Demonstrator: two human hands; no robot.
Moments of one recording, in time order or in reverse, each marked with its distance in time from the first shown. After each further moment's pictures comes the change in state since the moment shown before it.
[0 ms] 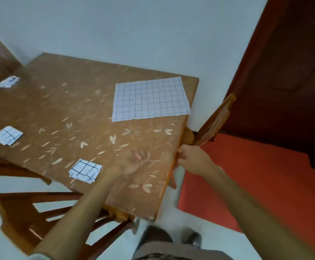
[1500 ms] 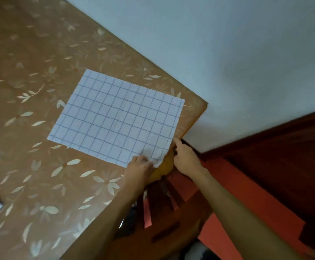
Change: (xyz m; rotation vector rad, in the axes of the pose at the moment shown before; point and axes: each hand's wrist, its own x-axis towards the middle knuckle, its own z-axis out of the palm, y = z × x) left_hand 0.377 0.177 0.090 0.103 0.265 -0.050; right_hand 0.424 0.192 -0.122 -0.043 -0.292 -0.129
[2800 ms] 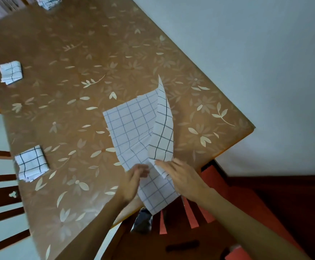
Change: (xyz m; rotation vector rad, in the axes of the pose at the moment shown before) left_hand -0.081 -0.055 -0.039 -1.003 0.186 -0.550; right_hand -0.011 -0.065 0.039 -0.311 -0.036 -0.922
